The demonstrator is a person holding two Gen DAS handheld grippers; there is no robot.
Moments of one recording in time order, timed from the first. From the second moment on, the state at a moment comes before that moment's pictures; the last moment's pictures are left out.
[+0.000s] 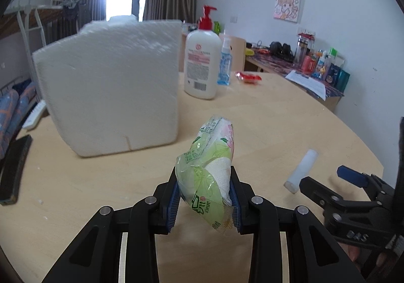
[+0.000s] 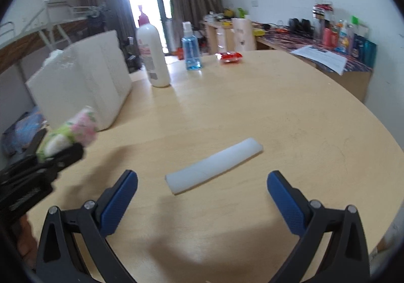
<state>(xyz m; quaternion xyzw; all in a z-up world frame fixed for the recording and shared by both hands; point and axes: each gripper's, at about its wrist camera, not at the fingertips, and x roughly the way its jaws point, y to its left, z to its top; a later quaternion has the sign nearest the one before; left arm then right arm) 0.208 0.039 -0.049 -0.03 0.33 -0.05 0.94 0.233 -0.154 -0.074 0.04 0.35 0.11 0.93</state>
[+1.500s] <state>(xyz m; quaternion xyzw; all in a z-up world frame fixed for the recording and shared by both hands) 0.198 0.084 -0.053 -0.08 0.32 -0.07 0.94 0.229 -0.134 -0.070 0.00 0.40 0.08 0.91</state>
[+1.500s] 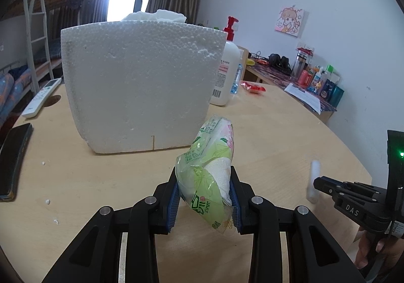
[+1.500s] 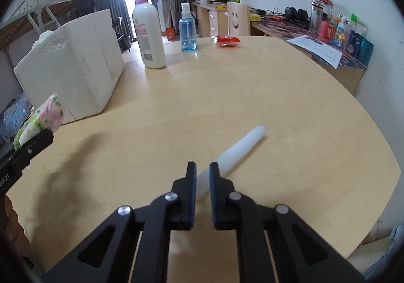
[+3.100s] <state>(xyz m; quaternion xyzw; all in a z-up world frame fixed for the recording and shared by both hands) 0.174 0.071 -0.042 -0.06 0.29 -0.07 0.95 0.234 -0.151 -0.051 0.06 0.37 0.09 0.92</state>
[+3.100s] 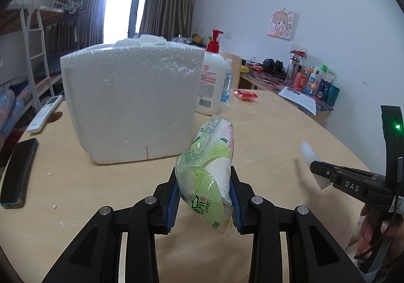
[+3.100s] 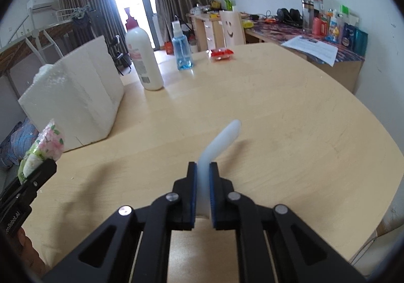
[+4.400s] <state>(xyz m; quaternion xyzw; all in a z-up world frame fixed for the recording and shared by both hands) 0.093 0.110 0.018 -0.02 0.19 0.07 0.98 0.176 -0.075 0.014 0.00 0.25 0.30 0.92</state>
